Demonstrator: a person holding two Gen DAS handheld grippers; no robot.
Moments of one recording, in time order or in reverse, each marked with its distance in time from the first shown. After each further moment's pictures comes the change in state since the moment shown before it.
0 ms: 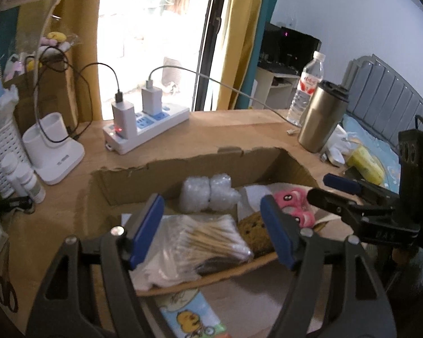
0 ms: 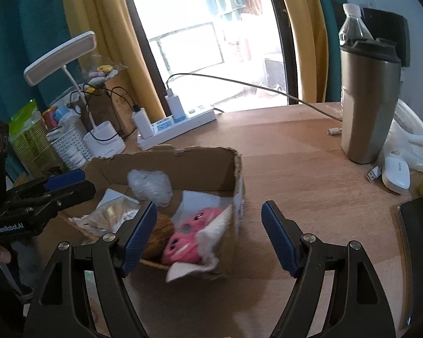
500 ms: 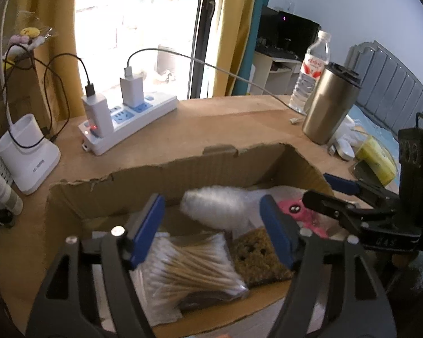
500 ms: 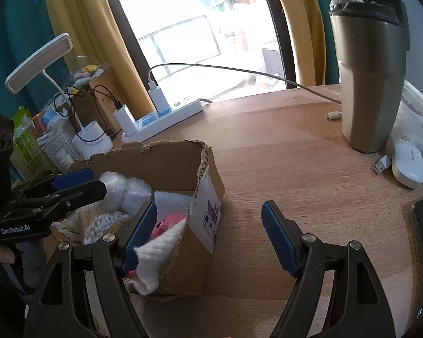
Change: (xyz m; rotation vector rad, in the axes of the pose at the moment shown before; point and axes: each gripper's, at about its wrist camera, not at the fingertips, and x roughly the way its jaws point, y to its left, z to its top) left arm 0.054 -0.017 0.013 0.029 0.074 0.001; right arm 0.031 -0.037 0.001 0.053 0.036 0.023
